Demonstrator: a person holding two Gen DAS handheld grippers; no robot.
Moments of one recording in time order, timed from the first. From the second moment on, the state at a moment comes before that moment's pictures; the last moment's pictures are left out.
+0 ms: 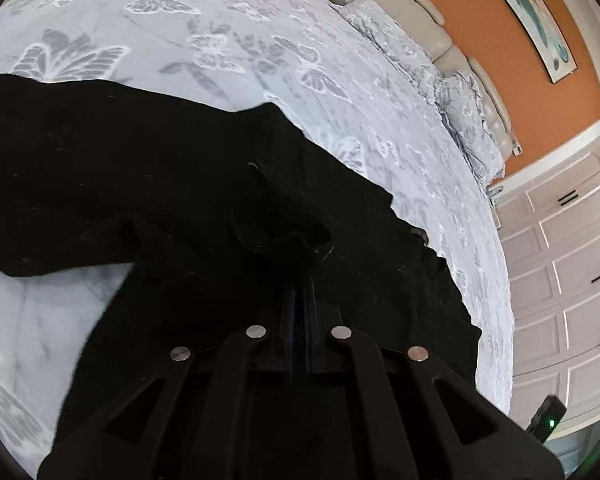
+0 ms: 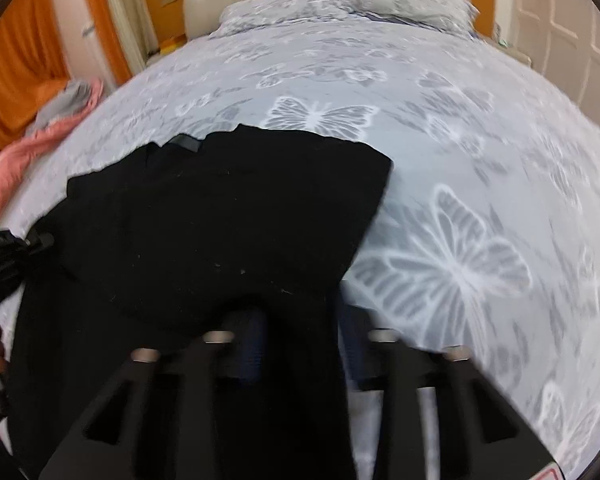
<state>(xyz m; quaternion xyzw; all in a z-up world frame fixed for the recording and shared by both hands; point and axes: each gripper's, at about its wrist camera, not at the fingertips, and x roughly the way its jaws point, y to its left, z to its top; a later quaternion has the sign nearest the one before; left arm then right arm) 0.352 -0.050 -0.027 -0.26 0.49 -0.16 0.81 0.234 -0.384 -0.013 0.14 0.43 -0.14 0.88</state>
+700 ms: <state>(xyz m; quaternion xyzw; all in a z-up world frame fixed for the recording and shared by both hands) 0.338 -0.067 -0.051 -0.23 0.50 -0.18 0.82 0.205 -0.395 0.015 0.20 0.40 -0.12 0.89</state>
